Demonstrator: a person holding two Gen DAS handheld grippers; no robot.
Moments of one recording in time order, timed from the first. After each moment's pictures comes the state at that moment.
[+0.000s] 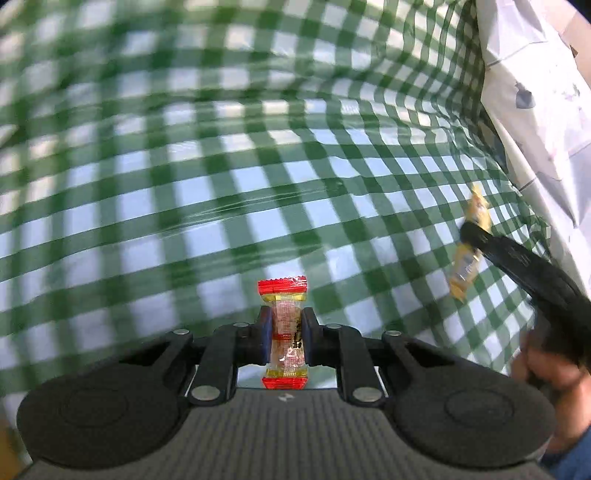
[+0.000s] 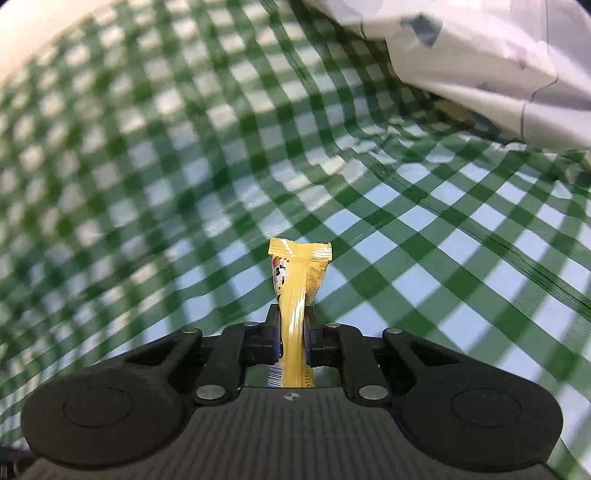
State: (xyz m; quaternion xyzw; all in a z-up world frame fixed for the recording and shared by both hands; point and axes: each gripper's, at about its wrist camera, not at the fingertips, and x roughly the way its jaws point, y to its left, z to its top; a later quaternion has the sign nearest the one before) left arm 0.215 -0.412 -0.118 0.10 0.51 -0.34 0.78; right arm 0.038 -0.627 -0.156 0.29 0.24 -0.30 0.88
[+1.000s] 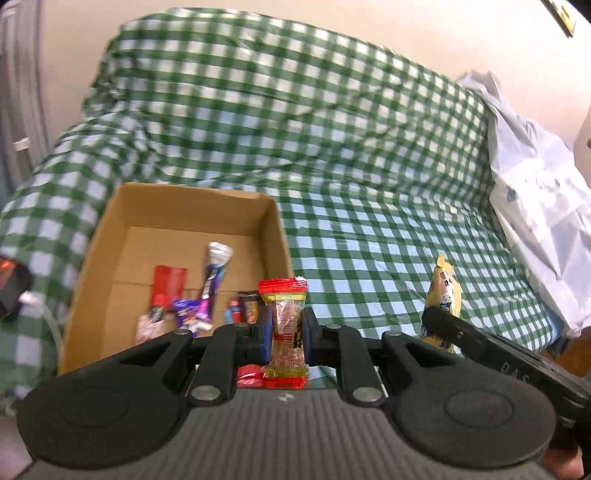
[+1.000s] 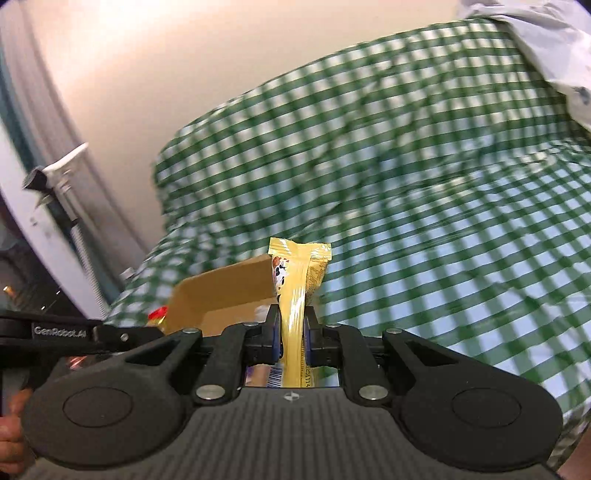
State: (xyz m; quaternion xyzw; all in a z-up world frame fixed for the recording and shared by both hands) left arm -0.025 0.021 0.079 -0.01 0.40 -0.22 0.89; right arm -0.125 -0.209 0.037 0.25 0.25 -0.01 0.94
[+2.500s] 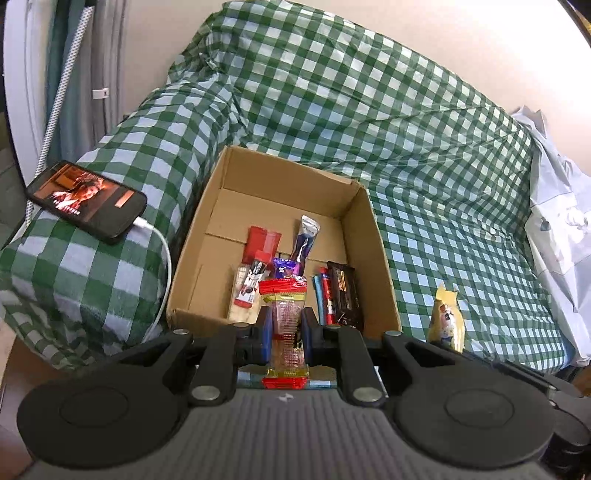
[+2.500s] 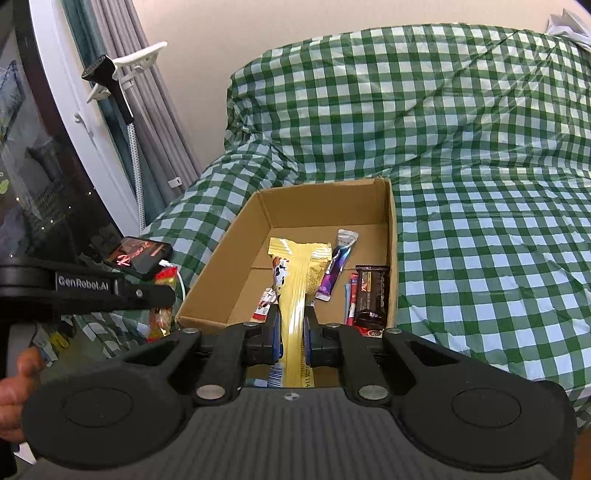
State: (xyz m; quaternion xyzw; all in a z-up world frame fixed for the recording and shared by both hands) left arm -0.044 0.145 0.053 -0.05 0.41 -0.16 0.89; right arm -0.136 -0.064 0.045 0.15 0.33 0.04 0.93
